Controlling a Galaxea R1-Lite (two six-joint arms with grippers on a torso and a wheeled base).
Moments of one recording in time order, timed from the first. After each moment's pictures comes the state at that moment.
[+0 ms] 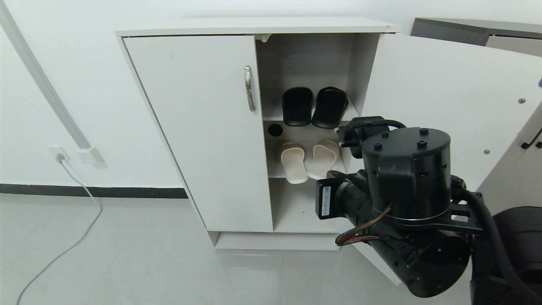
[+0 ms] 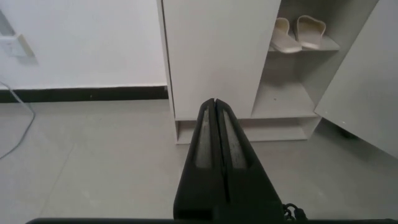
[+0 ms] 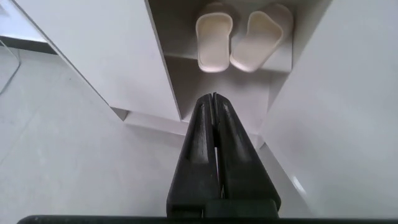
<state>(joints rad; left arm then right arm) 0.00 0.00 0.00 0.00 -0.03 0.01 1.03 1.70 -1.05 -0.41 -0.78 0.26</state>
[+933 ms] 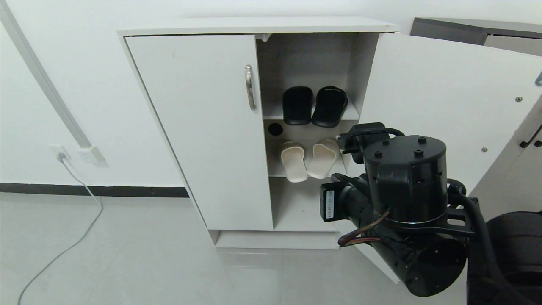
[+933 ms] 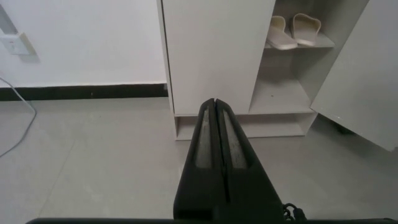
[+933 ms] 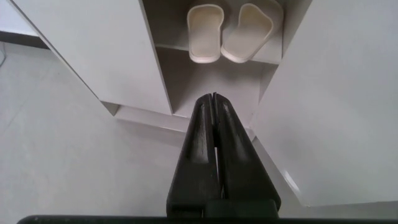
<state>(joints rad) 0.00 0.00 0.00 0.00 -0.03 0.01 1.00 1.71 -1.01 -0.44 -0.78 0.23</state>
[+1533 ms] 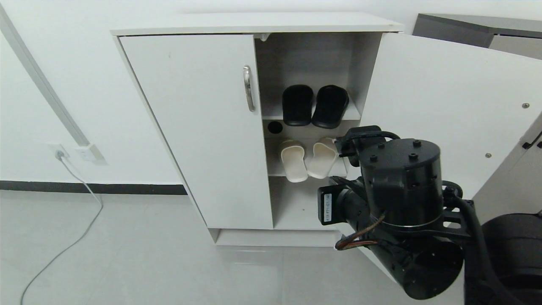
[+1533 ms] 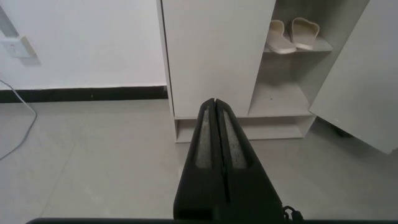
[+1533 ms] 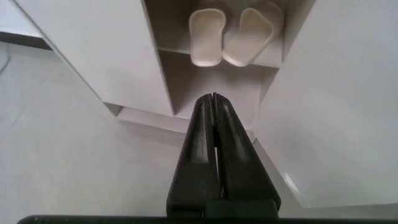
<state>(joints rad) 0.00 0.00 0.00 0.00 -0.03 0.01 1.00 1.71 -1.01 -0.44 -0.77 0.23</state>
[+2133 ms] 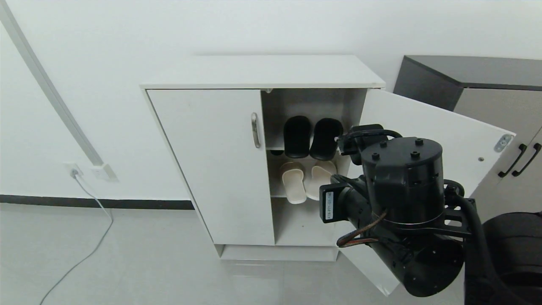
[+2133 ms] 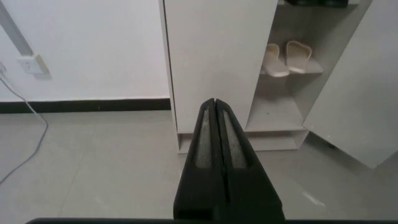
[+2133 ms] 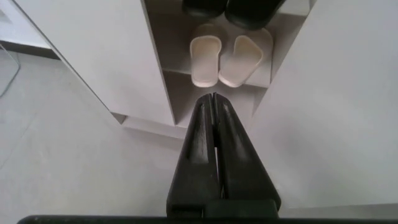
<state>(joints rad) 0.00 0.00 0.00 0.00 -0.03 0.01 1.00 1.71 -1.01 -0.44 -0.77 0.23</state>
